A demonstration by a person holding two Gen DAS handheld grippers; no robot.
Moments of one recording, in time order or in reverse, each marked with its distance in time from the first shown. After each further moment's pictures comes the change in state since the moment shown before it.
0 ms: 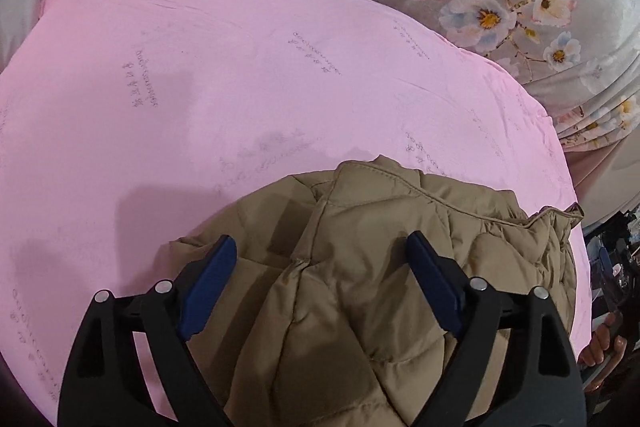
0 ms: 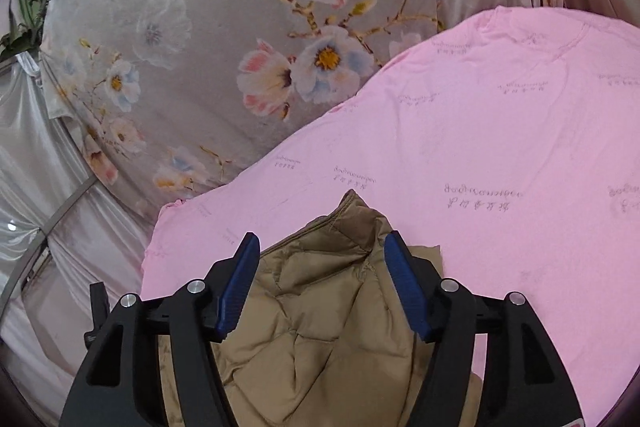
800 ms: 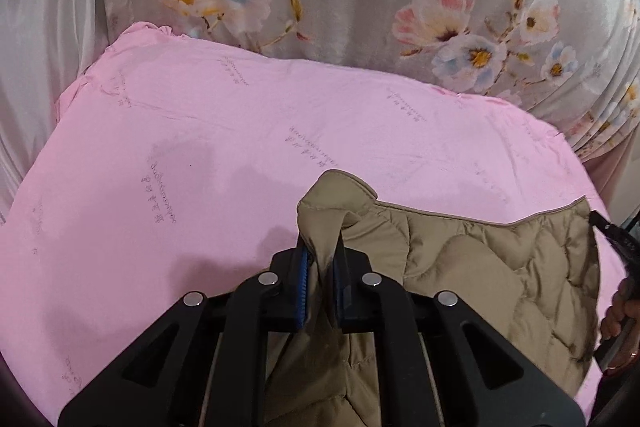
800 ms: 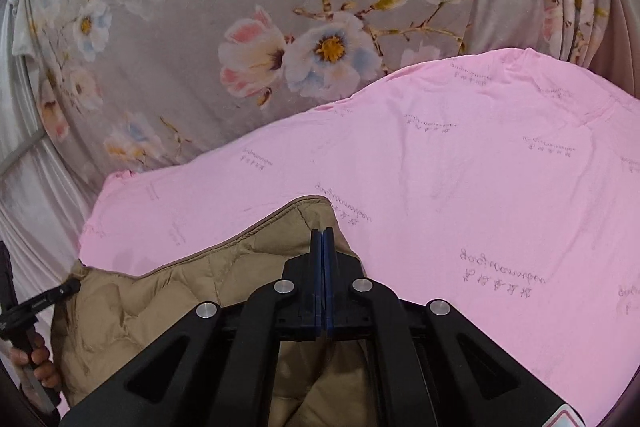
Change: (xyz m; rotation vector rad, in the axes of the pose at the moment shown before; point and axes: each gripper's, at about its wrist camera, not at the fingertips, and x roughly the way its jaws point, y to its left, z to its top) left arm -0.016 -0.044 0.038 0.126 -0.243 0.171; right arm 0.114 0.042 0.034 -0.202 0.074 -0.200
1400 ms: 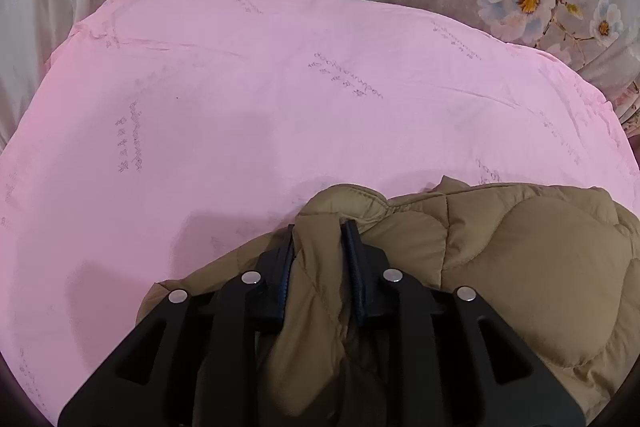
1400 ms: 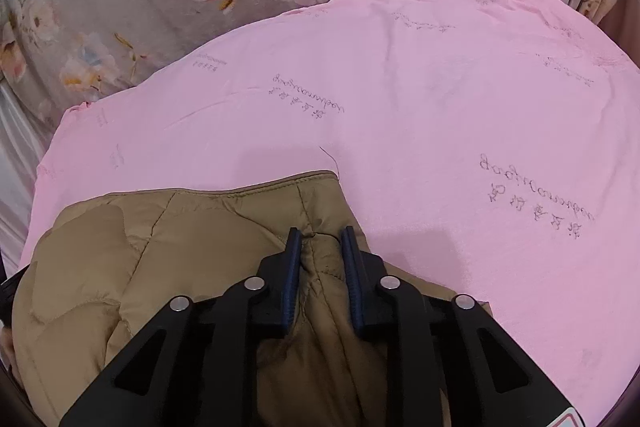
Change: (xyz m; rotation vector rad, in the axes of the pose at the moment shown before) left arm 0.093 0.007 -0.043 -0.021 0.064 0.093; right arm 0.082 -0.026 -0.067 -0.020 0.197 -0.090
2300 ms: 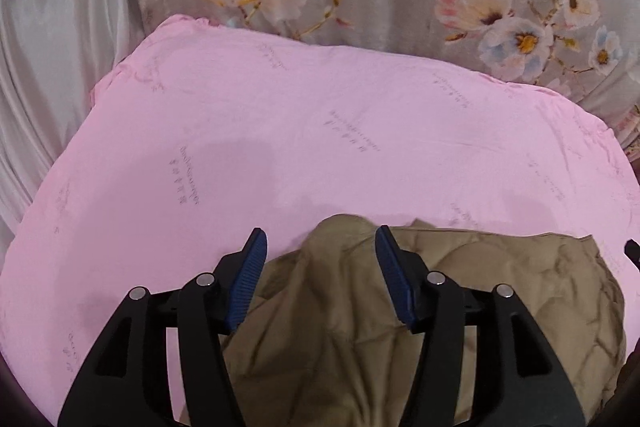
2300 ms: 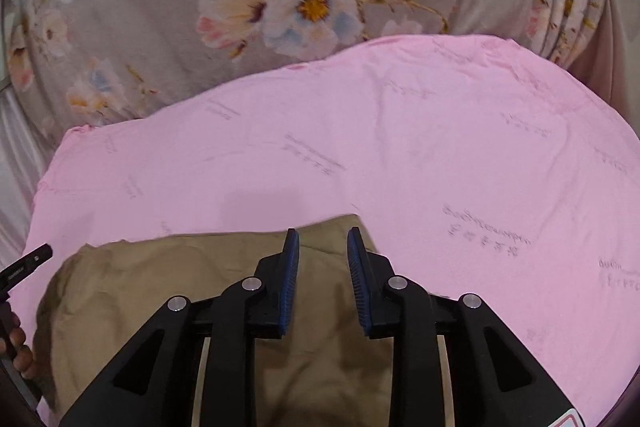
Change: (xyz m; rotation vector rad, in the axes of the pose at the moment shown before) left arm -0.084 -0.022 0.020 -0.015 -0.119 0.068; right arm -0.077 0.050 0.010 -0.046 -0.144 -0.058
